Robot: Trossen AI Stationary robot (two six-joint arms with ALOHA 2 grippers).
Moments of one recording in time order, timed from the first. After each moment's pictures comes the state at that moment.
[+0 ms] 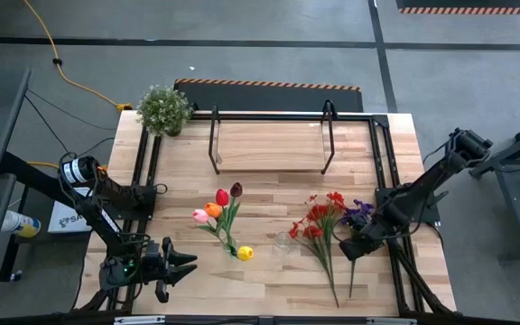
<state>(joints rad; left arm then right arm) -1.24 1.59 0.53 1.07 -1.43 -0.61 0.70 1.15 0.52 -0.55 -0.18 1.89</state>
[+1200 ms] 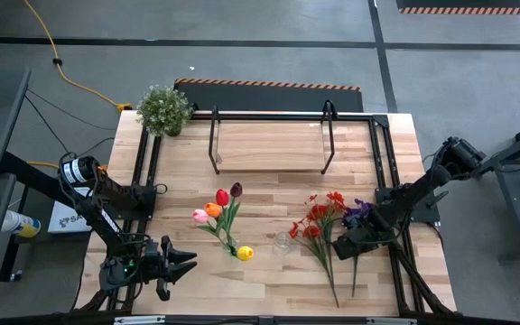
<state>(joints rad) -1.24 1.59 0.53 1.07 -1.48 -0.61 0.61 1.43 0.53 -0.55 -0.22 1.88</state>
